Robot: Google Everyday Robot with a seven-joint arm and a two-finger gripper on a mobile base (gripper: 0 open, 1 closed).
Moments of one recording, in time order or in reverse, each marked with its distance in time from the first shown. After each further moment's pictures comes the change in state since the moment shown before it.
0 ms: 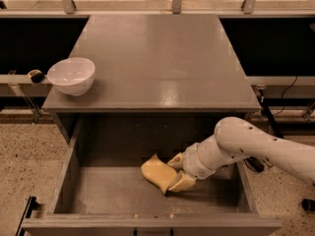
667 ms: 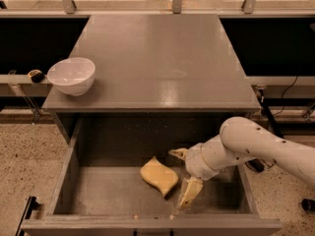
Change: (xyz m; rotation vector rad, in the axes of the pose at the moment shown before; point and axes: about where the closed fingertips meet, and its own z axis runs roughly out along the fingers) arm -0.006 0.004 -0.011 0.006 -0.032 -0.039
